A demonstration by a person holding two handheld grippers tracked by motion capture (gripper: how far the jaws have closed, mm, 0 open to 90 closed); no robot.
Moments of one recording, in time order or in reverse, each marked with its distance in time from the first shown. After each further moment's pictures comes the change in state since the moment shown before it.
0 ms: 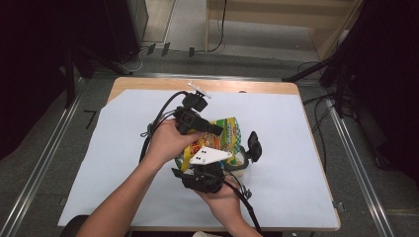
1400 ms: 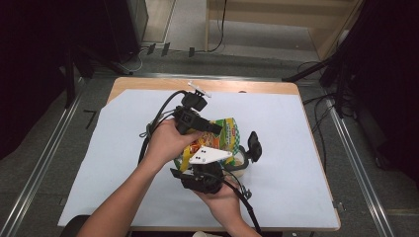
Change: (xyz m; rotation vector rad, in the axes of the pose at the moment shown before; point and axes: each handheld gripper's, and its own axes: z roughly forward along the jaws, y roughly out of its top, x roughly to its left) left arm -0.003 0.000 -0.003 -0.004 0.035 -0.006; right arm 0.003 0.004 -0.003 0.002 0.020 0.013
